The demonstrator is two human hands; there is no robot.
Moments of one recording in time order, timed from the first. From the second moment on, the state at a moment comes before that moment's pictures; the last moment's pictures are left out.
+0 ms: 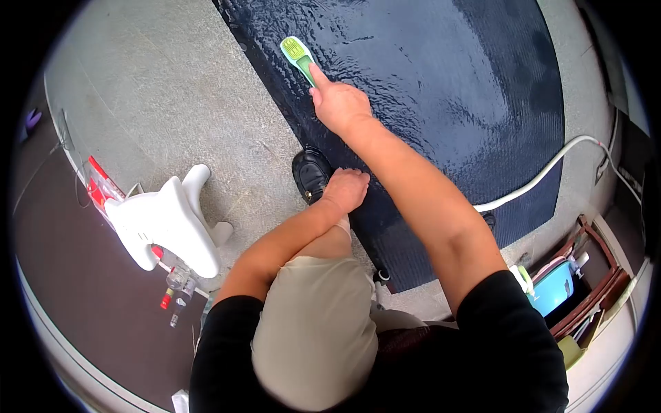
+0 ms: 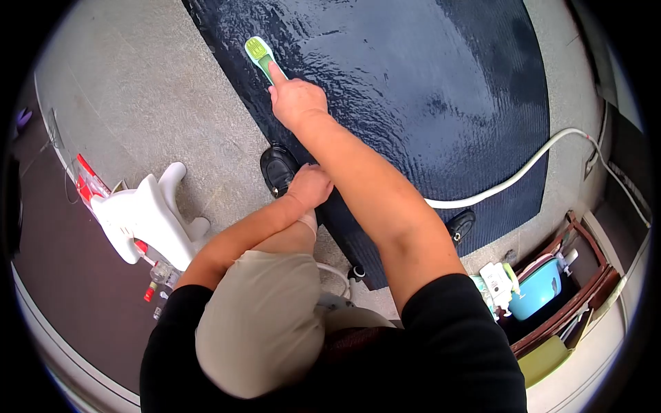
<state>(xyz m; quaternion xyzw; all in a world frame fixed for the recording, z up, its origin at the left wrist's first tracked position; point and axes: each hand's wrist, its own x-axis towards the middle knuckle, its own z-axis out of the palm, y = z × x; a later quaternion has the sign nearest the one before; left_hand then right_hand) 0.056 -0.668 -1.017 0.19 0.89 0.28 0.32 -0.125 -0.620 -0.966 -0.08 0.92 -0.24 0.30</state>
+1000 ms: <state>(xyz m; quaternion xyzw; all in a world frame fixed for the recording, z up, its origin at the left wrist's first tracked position) 0.051 -0.612 -1.002 0.33 0.70 0.38 0.51 0.081 -0.377 -0.968 0.27 0.92 -0.20 0.19</state>
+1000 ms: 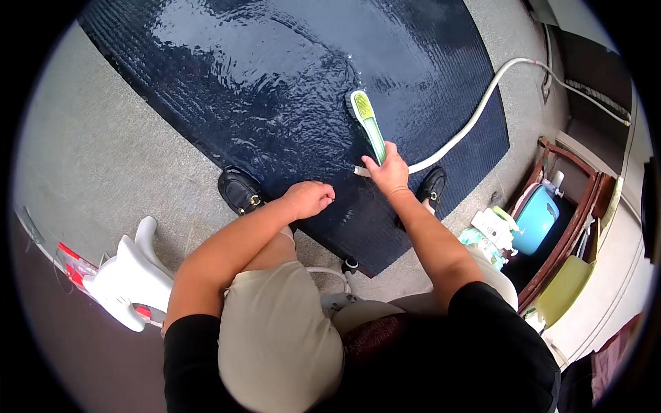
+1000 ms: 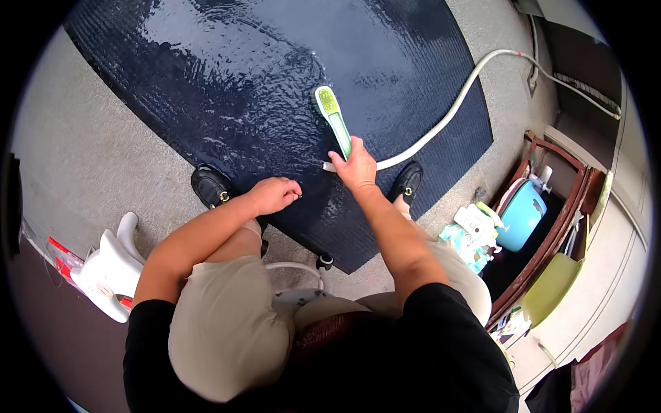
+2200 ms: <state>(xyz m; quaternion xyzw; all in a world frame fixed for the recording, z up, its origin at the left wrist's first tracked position) 0.067 -0.579 -0.997 -0.33 0.39 0.65 0.56 0.020 -0.460 -0.981 0.01 0.95 -0.16 0.28</state>
